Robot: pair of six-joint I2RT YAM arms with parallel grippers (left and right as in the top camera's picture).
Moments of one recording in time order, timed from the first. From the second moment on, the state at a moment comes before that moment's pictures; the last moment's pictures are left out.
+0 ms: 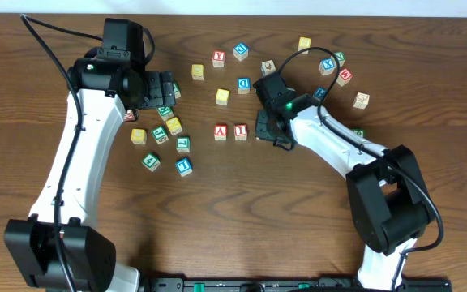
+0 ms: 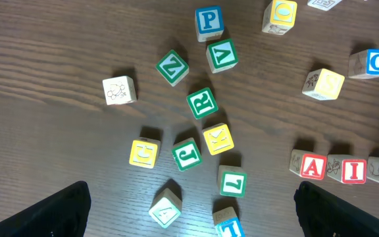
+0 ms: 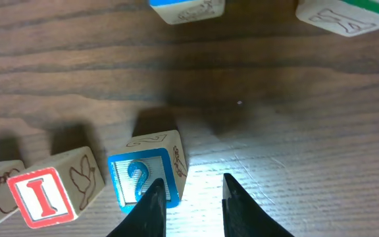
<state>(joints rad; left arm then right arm) -0.10 1.67 1.58 -1.05 -0.06 -0.22 0.51 1.98 1.36 -0.63 0.07 0.67</state>
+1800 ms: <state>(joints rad) -0.10 1.67 1.58 -1.05 -0.06 -0.22 0.55 1.98 1.34 -0.56 0.07 0.70</state>
